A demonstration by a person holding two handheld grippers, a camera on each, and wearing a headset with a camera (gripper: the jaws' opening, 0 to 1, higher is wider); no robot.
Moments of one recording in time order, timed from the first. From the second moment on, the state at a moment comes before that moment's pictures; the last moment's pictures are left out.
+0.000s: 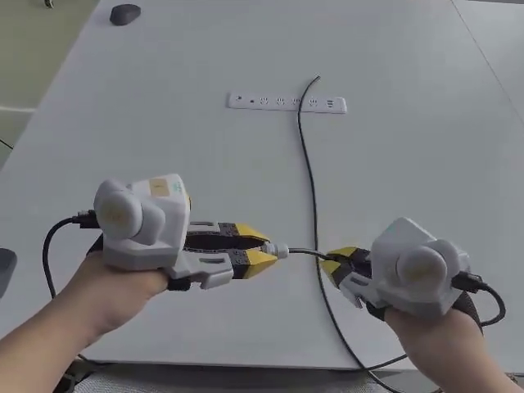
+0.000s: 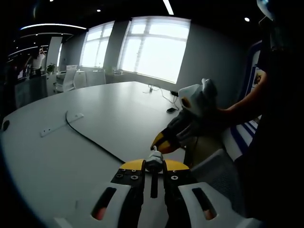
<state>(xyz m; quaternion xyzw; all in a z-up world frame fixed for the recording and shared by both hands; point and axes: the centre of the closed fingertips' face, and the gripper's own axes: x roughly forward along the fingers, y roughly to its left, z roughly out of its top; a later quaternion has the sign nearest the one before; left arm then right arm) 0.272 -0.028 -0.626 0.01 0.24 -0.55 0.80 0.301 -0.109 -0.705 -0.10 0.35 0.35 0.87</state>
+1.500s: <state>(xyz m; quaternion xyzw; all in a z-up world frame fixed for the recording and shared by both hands) 0.272 -0.029 -0.634 0.01 0.26 -0.56 0.79 0.275 -0.043 -0.650 -0.23 0.24 0.48 0.81</state>
